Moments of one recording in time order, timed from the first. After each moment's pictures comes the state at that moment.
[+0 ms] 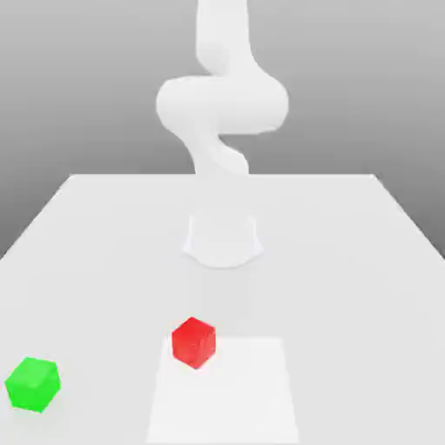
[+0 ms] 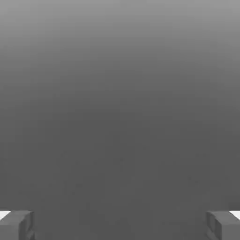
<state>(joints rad) -0.02 -0.73 0.01 -2.36 0.00 2.35 0.84</state>
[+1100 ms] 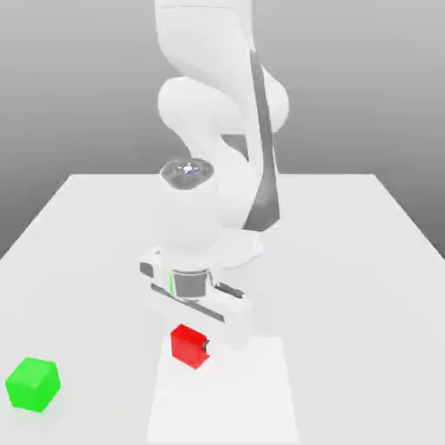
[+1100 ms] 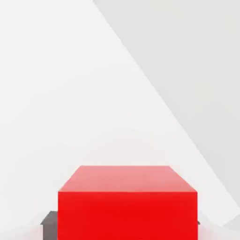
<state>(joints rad) -0.16 0.16 0.02 -2.87 -0.04 3.03 1.30</state>
